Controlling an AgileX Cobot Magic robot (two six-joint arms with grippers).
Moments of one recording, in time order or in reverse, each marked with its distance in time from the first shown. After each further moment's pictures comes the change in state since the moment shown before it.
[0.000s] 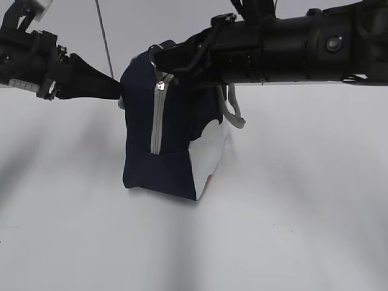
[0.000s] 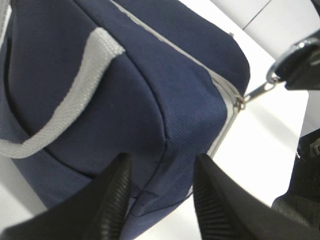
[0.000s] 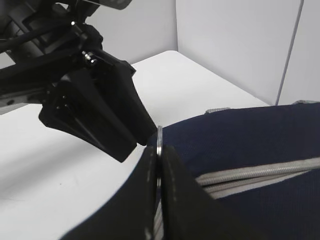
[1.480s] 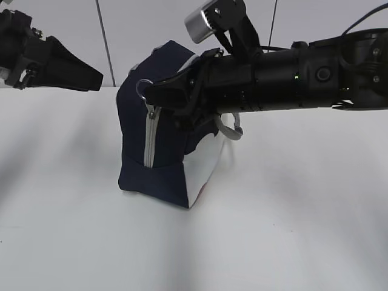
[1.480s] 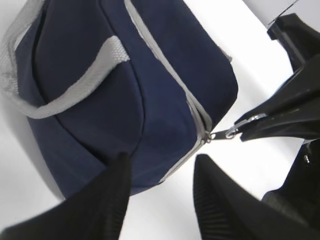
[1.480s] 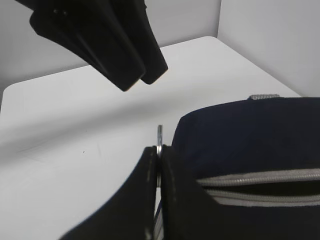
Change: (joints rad) left arm 0.000 -0.145 0.000 0.183 -0.021 -0.287; right arm 0.000 0.055 0.046 -0.015 -0.132 -0.135
